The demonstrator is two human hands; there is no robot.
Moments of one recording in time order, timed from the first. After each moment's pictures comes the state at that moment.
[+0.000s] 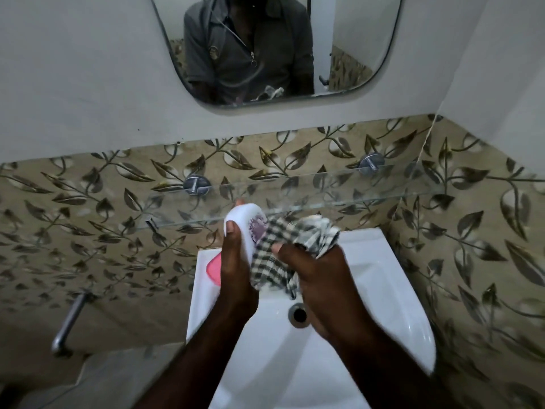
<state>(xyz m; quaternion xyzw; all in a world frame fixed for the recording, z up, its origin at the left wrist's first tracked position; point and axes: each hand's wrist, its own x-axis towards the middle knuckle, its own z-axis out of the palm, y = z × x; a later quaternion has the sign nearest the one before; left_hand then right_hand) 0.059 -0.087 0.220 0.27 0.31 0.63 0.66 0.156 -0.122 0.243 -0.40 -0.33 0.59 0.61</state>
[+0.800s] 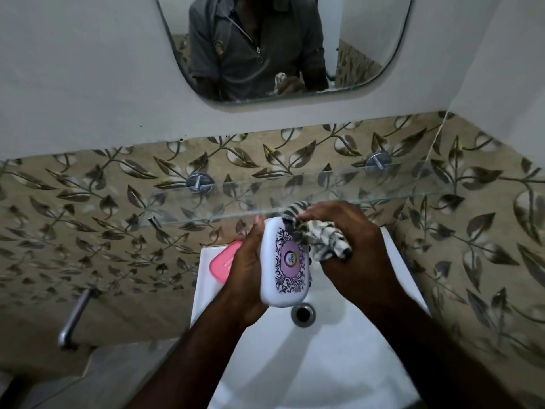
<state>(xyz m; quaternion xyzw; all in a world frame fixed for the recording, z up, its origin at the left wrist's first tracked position) 0.053 -0.079 0.215 0.25 0.36 0.45 0.78 0.212 -0.091 0.239 -0.43 -0.71 0.15 0.53</state>
